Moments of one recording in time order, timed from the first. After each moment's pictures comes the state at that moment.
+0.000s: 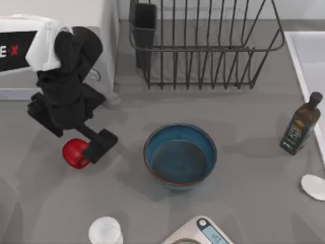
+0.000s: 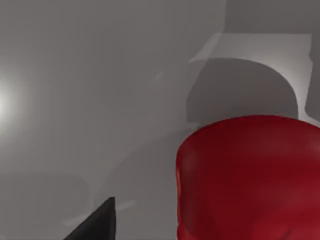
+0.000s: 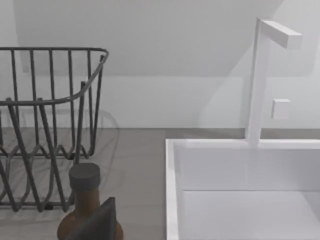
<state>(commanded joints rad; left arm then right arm) -0.35 1.97 1.33 -0.97 -0.03 0.34 0.00 0.00 0.00 0.00 0.00 0.00</state>
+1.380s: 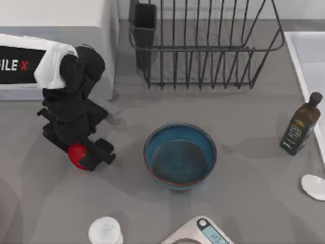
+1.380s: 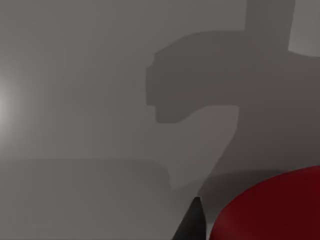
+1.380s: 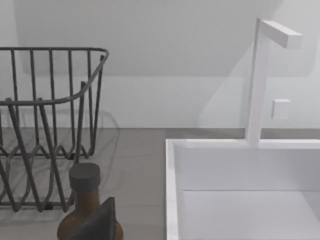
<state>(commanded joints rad) -0.35 2.02 1.24 -0.83 -0.03 0.35 0.00 0.00 0.00 0.00 0.00 0.00</state>
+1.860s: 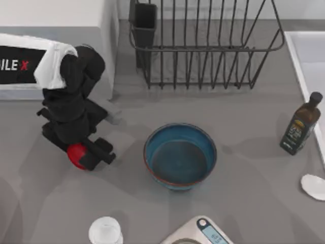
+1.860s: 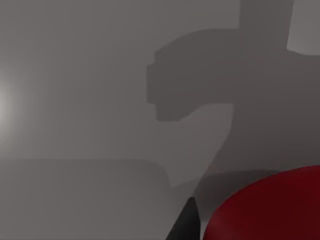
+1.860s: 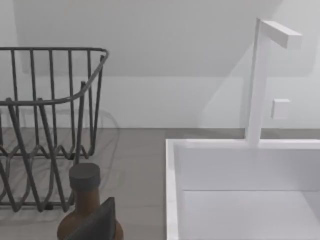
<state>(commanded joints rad) -0.36 2.01 1.25 -0.84 -0.01 0.34 0.00 0.00 0.00 0.00 0.00 0.00</state>
